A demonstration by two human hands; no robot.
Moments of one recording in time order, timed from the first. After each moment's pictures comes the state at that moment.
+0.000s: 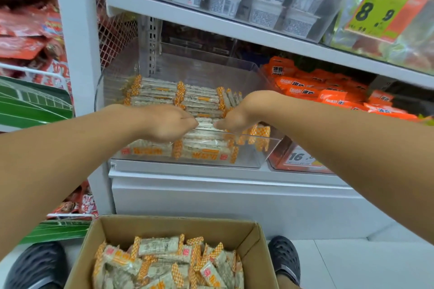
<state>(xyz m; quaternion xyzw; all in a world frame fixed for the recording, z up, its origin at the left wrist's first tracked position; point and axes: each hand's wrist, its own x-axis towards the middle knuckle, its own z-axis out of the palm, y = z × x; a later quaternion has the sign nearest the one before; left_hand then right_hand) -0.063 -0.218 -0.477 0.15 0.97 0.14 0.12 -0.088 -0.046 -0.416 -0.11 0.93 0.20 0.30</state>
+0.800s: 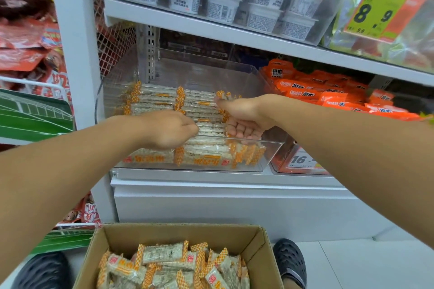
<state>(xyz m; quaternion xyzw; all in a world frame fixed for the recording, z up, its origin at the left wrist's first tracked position) -0.062 -0.219 -0.476 0.15 0.97 0.15 0.12 -0.129 -0.027 -0.440 0.04 0.91 -0.20 0.37</state>
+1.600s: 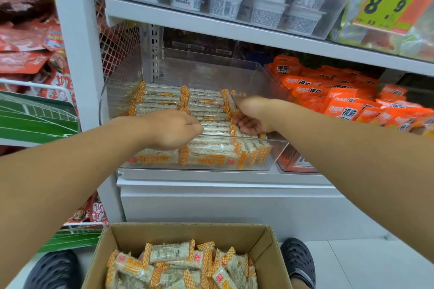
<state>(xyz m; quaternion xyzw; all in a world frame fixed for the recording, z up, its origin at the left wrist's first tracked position) -0.059 -0.217 -0.474 0.14 0.97 0.16 0.12 -0.149 -0.015 -0.462 0.12 0.89 -0.40 0.18</state>
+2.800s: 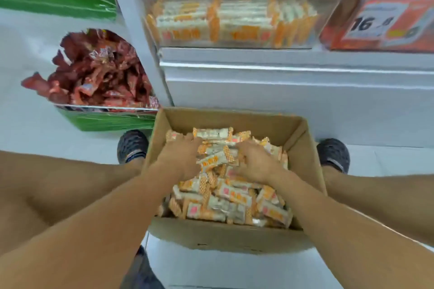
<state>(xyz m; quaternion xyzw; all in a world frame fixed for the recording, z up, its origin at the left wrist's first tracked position) 0.131 -0.214 -0.703 0.03 0.97 0.02 0.23 0.091 0.005 -0.741 -0.20 0.93 -0.16 0.27</state>
